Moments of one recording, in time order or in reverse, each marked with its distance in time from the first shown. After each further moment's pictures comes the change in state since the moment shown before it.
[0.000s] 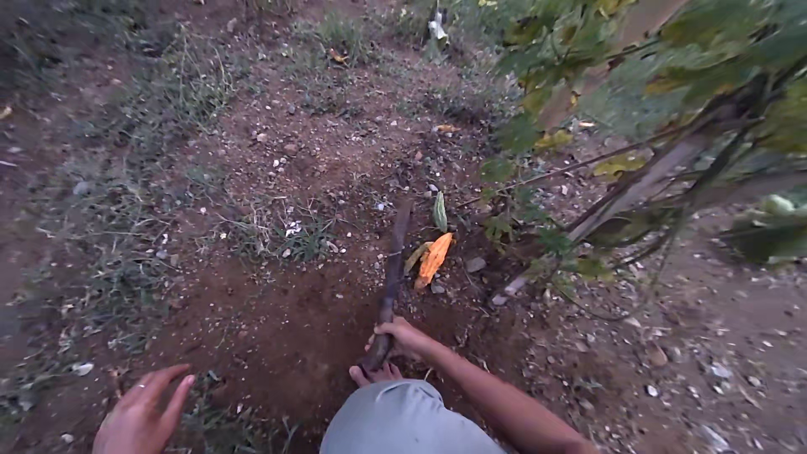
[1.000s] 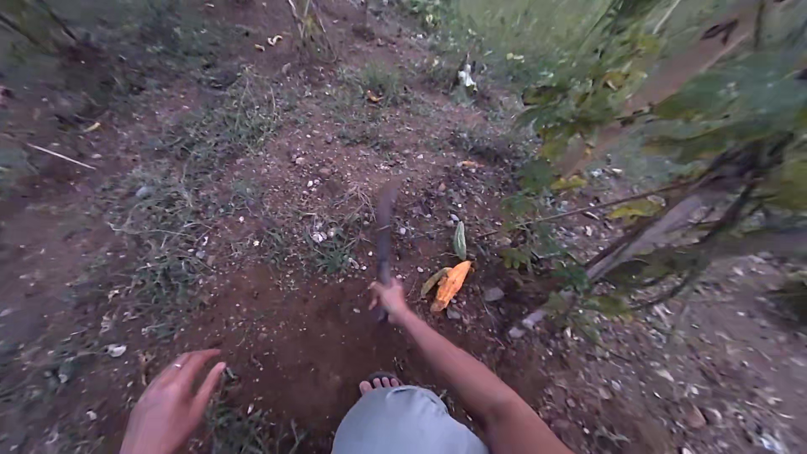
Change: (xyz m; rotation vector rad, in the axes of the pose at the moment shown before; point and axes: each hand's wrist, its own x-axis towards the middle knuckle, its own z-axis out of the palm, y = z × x) left_hand -0.009 0.024 -0.013 0.030 0.112 0.049; right_hand 0.077 -0.079 0.043 0.024 0.328 -0.362
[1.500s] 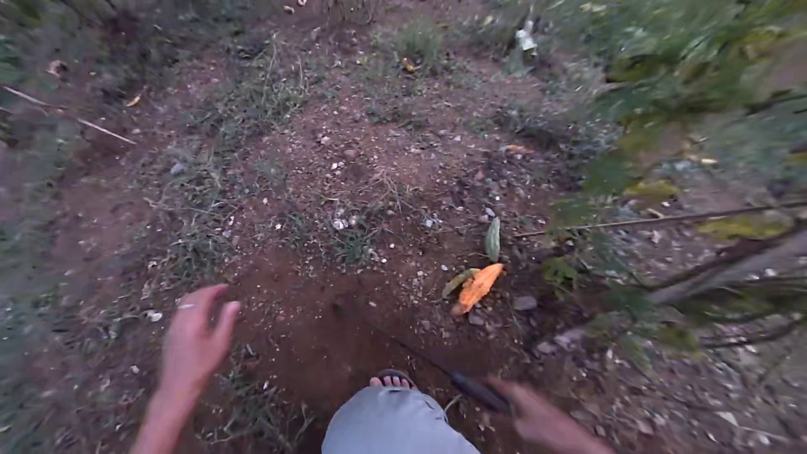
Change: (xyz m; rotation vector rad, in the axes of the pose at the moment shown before) left_hand 0.057 0.027 -0.018 -0.062 0.131 -0.136; right_hand -0.183 -0.057 -0.171 -1.199 -0.546 0.144
